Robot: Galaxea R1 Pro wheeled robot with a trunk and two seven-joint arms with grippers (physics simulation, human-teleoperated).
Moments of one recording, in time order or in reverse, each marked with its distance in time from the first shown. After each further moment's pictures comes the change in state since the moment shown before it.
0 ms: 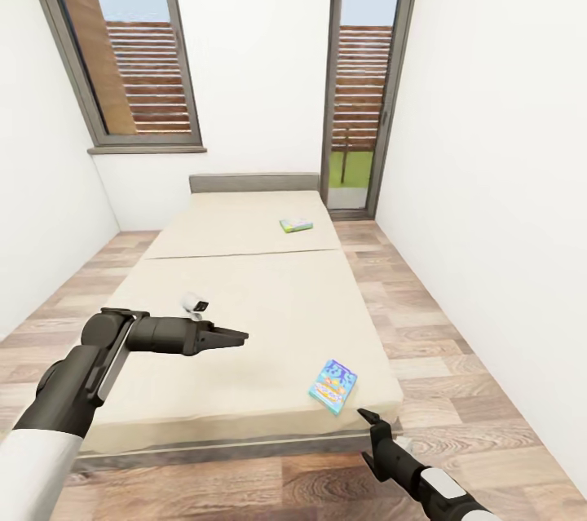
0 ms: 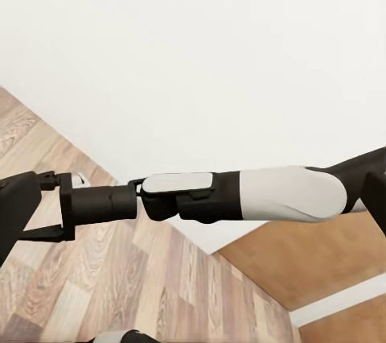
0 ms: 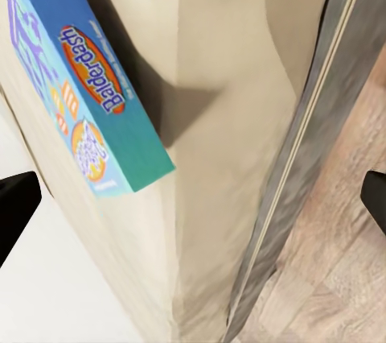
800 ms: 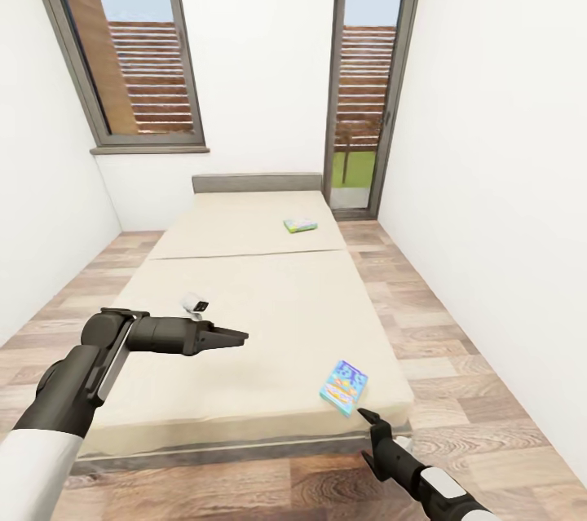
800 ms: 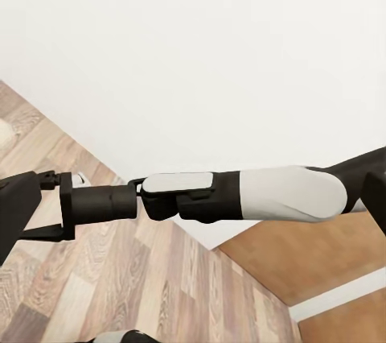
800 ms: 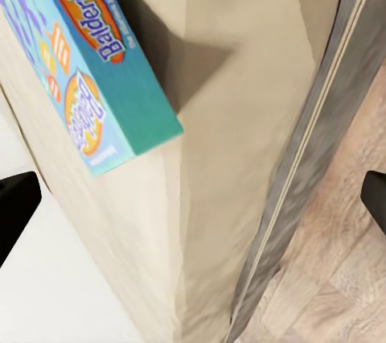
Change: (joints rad) left arm 0.000 0.000 0.000 0.000 0.000 -0.001 0.000; right arm 0.000 0.000 0.001 -0.003 0.002 -0.001 0.000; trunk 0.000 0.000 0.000
